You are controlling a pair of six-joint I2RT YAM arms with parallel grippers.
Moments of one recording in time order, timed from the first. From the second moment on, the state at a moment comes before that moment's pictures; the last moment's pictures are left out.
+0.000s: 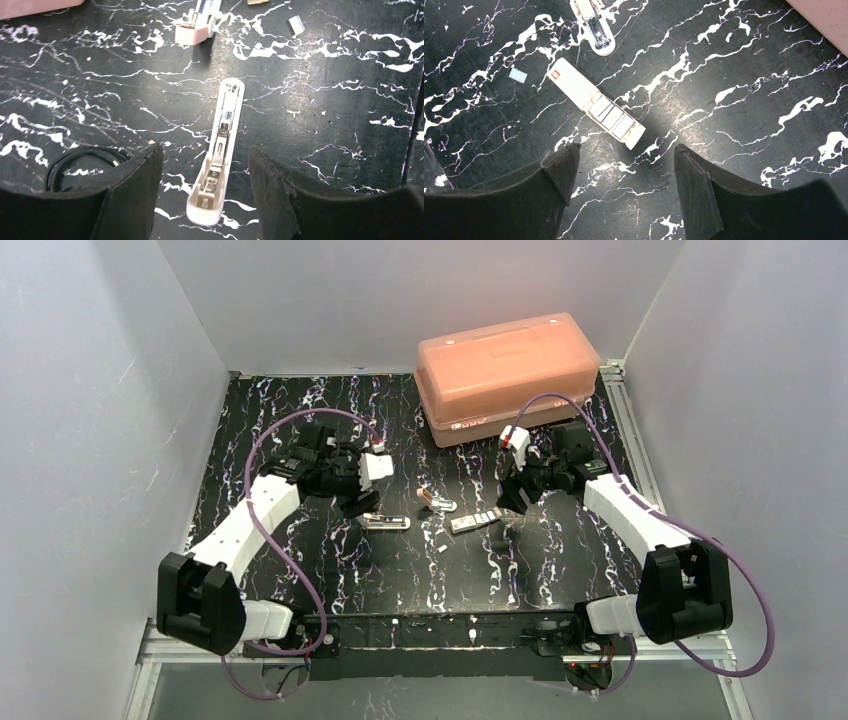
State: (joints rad) left arm -0.34 1.33 0.99 -0.68 0.67 0.97; right arm 0.26 1.33 0.89 -0.45 -0.65 -0.56
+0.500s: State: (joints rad) left arm -0.20 1.13 0.97 -0.51 0.56 0.71; right arm 0.24 1.27 0.87 -0.42 -0.60 -0.55
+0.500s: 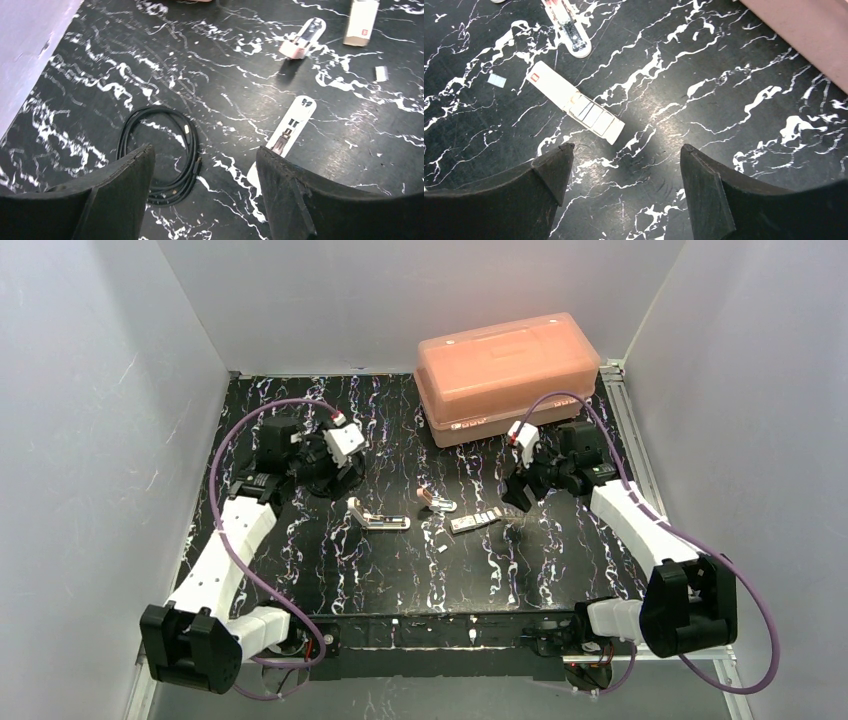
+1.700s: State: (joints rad) left arm 0.26 1.30 0.97 -0.59 0.93 0.82; right arm 0.20 1.33 0.97 -0.37 -0.71 -0.33
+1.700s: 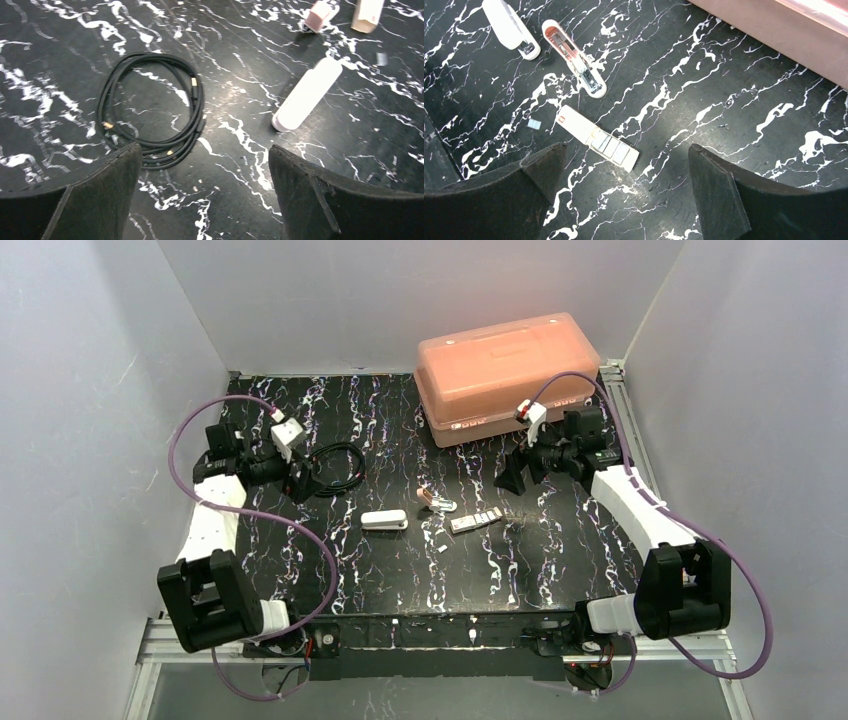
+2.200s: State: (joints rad) left arm 0.01 1.34 0.92 -0.66 0.90 1.08; right arm 0.27 1.32 0.92 -0.32 -0.75 -0.38
